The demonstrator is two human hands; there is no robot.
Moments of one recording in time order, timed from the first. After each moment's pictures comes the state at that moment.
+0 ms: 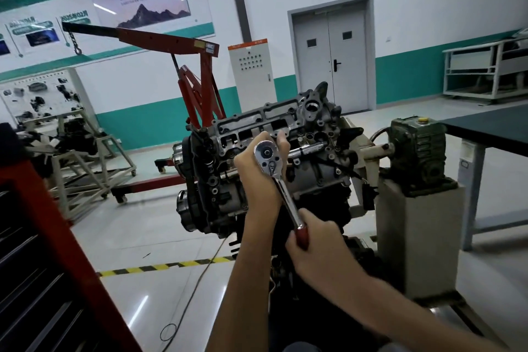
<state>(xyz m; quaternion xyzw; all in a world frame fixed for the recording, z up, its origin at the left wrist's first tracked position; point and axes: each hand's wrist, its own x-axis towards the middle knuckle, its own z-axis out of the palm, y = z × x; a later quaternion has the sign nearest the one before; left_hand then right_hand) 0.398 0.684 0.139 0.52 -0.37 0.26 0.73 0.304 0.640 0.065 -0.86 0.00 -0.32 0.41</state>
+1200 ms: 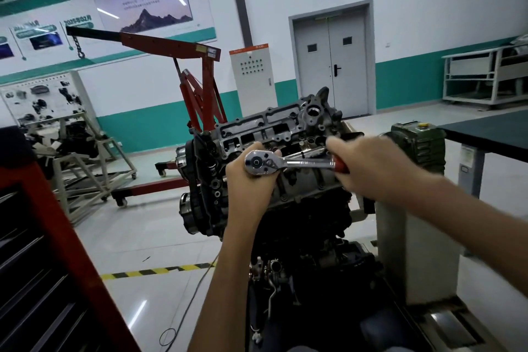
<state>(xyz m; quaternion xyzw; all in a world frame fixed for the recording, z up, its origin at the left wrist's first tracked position) 0.406 0.719 0.134 0.62 -0.39 0.25 0.63 0.301 0.551 0.165 -0.94 -0.03 -0.32 -0.07</state>
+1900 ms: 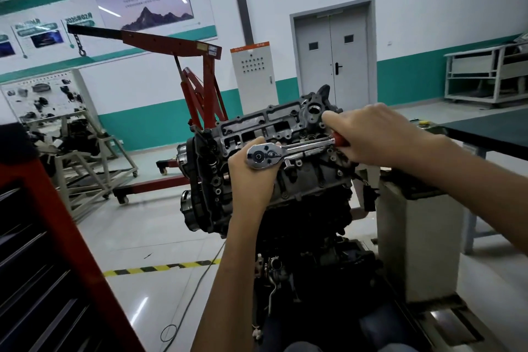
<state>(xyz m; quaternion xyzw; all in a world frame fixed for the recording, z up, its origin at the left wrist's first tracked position) 0.405 0.711 0.140 0.60 -0.38 0.26 0.66 0.307 0.540 0.200 -0.93 -0.08 -0.33 -0.14</state>
